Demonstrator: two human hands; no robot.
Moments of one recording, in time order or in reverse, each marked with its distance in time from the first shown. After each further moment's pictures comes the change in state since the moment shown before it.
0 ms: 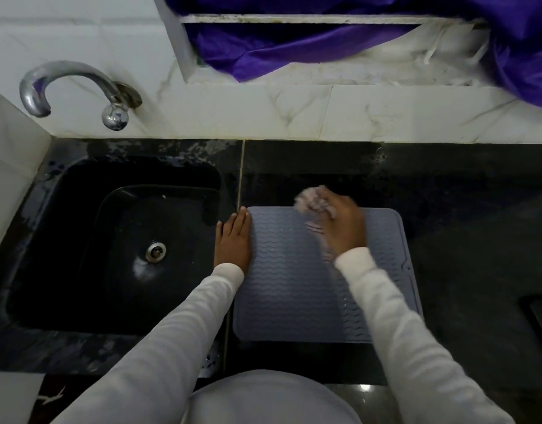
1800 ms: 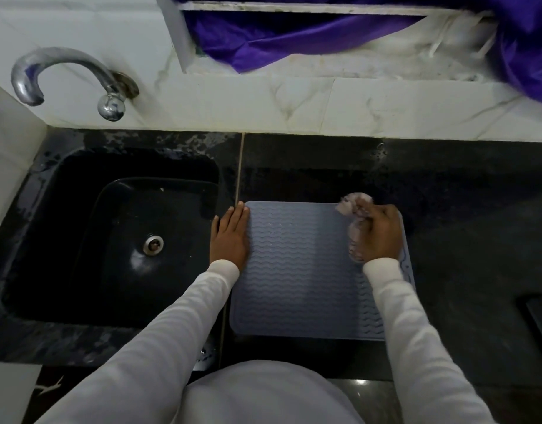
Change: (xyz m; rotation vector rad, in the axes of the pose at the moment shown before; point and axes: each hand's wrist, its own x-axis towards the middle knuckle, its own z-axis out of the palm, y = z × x) left_hand -0.006 -0.007 0.007 -0.032 0.061 0.013; right_hand -0.021 0.043 -0.044 -0.179 0.046 0.226
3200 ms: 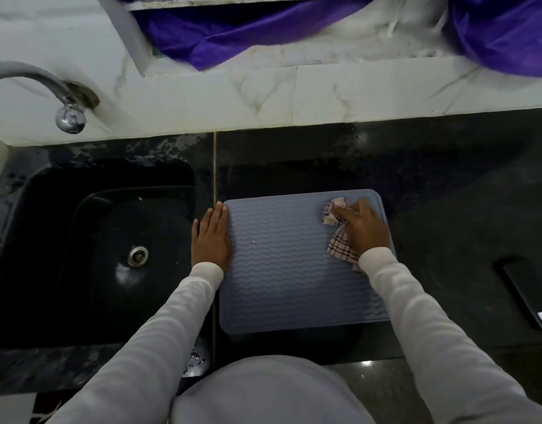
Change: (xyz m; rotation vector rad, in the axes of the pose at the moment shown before) left_hand 0.000 0.001 -0.003 0.010 -0.040 0.000; right_hand -0.005 0.042 -0.007 -0.203 -0.254 -0.023
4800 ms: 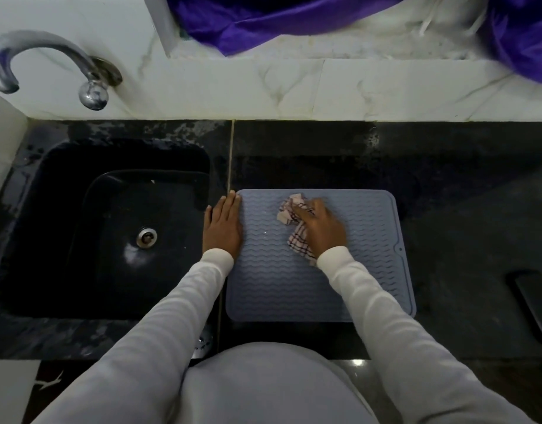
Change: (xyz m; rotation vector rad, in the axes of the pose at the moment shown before) left_hand 0.001 0.000 0.003 -0.025 0.052 -0.013; right_hand -0.009 -0.089 0.054 -0.053 -0.098 -0.289
